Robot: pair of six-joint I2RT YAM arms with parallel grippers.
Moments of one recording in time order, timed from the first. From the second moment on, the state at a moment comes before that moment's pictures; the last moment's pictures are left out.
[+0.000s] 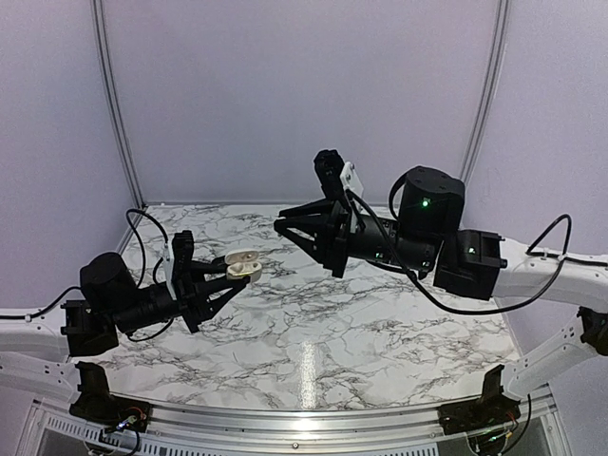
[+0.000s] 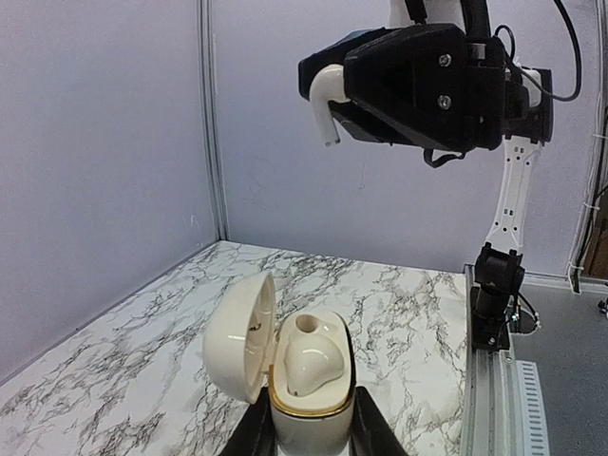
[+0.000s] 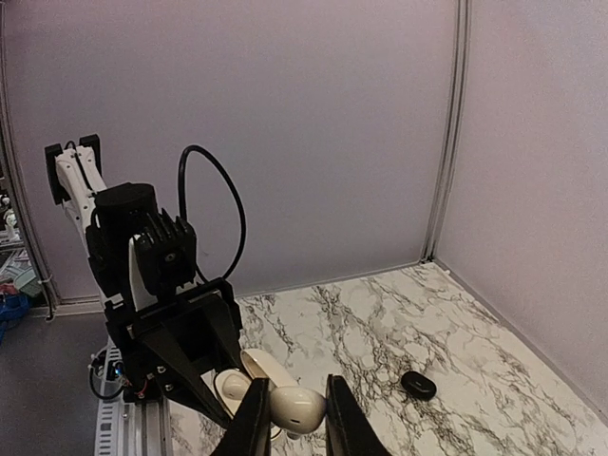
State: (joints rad) left arm -1.06 0.87 0.46 0.47 0.11 0.02; right arm 1.14 1.31 1.15 0.14 -0.14 -0.03
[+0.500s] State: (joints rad) left arm -1.06 0.89 0.46 0.51 0.06 -0.01; right arm 1.18 1.39 1.15 0.23 -0.08 -0.02
